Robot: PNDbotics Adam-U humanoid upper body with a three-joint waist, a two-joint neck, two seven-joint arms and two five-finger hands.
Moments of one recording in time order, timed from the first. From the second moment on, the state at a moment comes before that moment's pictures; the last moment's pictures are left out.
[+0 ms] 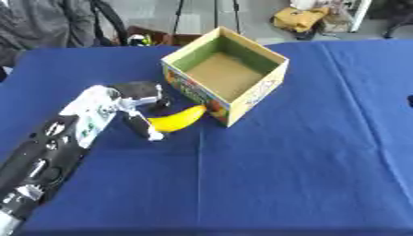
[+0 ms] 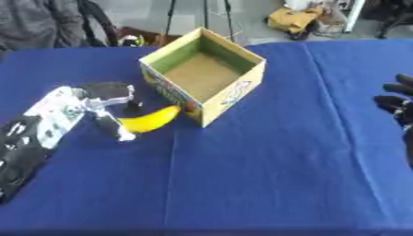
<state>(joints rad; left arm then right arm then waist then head) -0.65 0.51 -0.30 -1.24 -0.79 -0.31 -0.53 -0.25 -0.37 -0.02 -1.63 -0.36 -0.03 -0.04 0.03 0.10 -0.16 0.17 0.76</state>
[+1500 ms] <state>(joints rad) -1.01 0.31 -0.11 -0.81 -1.01 -0.40 -0.31 -0.28 -0.35 0.01 -1.63 -0.36 -0.02 -0.01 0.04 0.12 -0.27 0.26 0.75</state>
